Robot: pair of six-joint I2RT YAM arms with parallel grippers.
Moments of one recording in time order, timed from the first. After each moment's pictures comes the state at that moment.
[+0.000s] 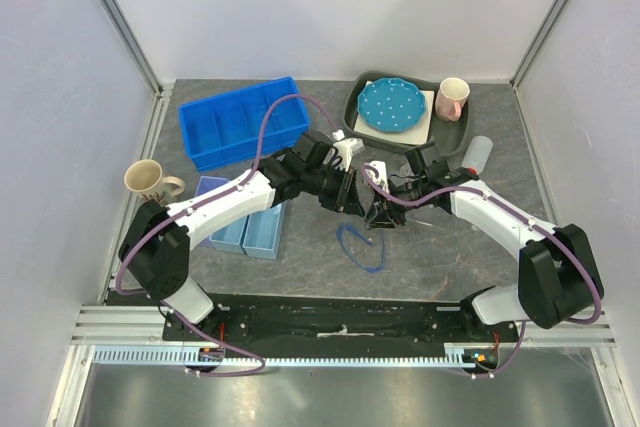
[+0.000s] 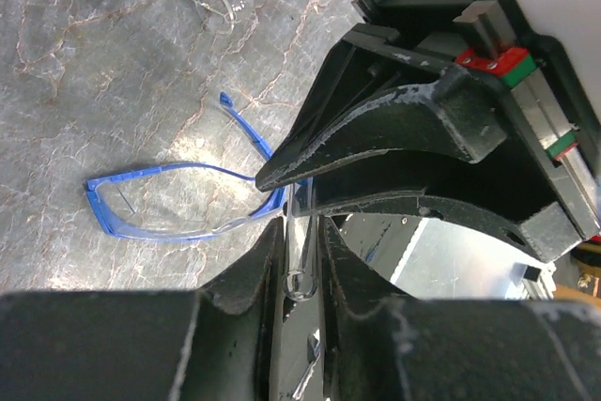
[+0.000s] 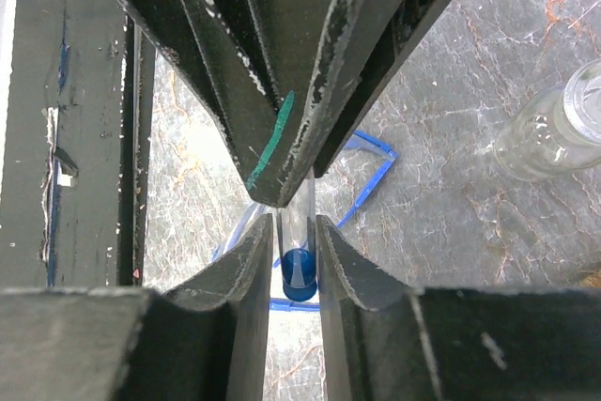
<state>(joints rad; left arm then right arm) -0.77 1.60 1.19 -0.35 0.54 -0.42 0.42 1.40 0.89 -0.51 -0.94 -0.71</state>
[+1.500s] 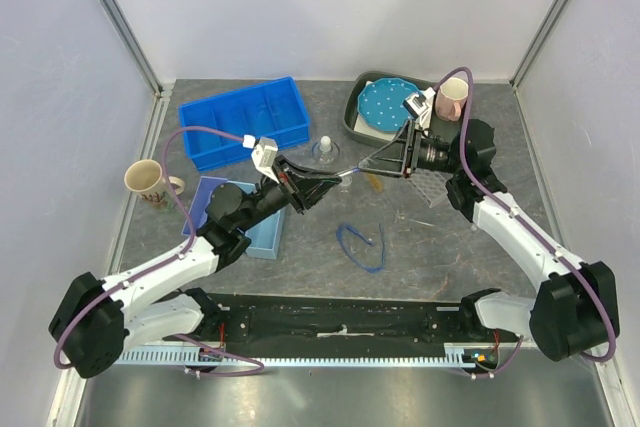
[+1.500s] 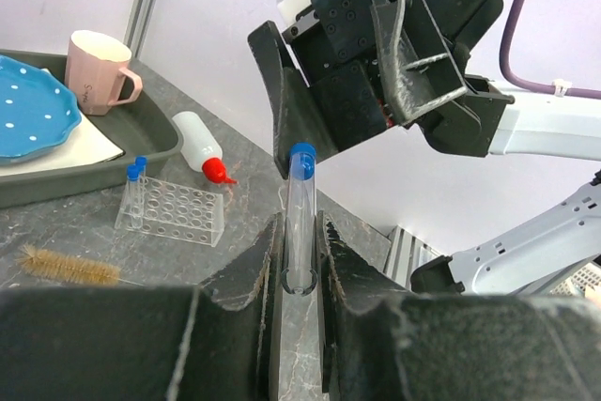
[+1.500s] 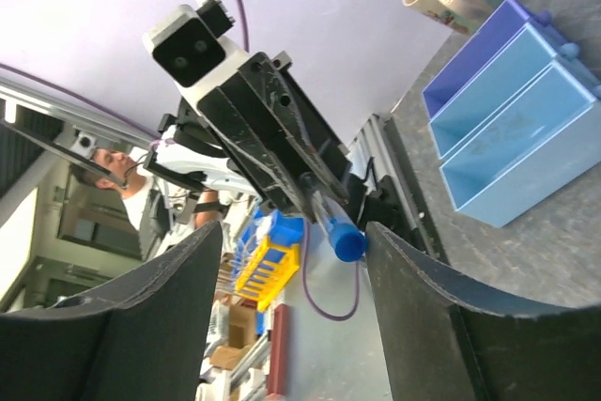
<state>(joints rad) -0.73 1.04 0.55 0.79 0.31 -0.58 0.31 1.21 0.85 0.48 -1.07 1.14</state>
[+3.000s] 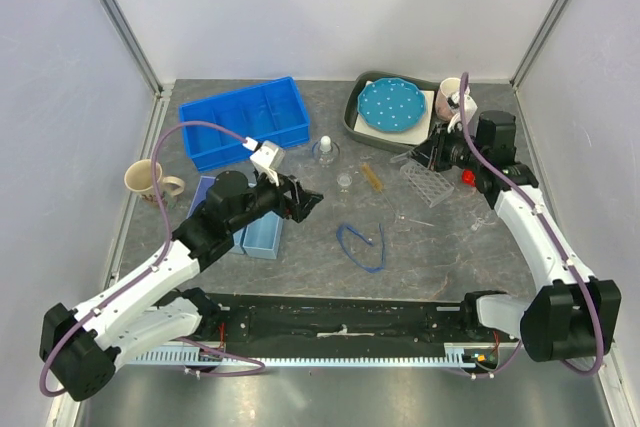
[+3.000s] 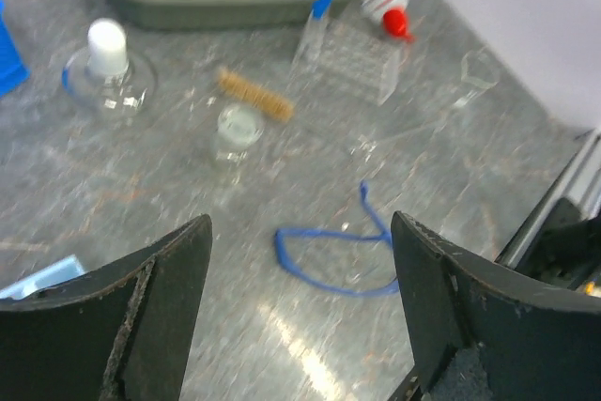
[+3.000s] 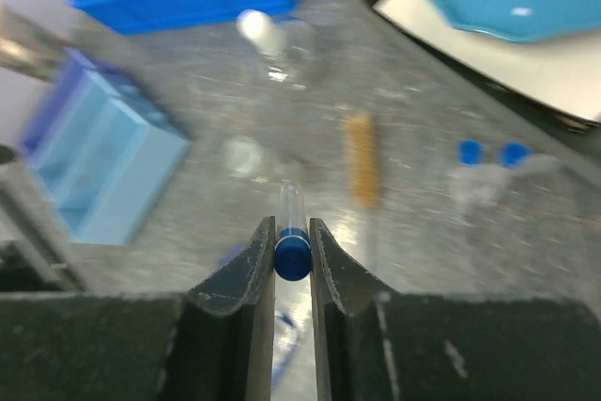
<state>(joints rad) -0.68 0.90 0.66 0.08 0.16 -0.32 0.07 1.21 0.97 -0.21 -0.68 0.28</state>
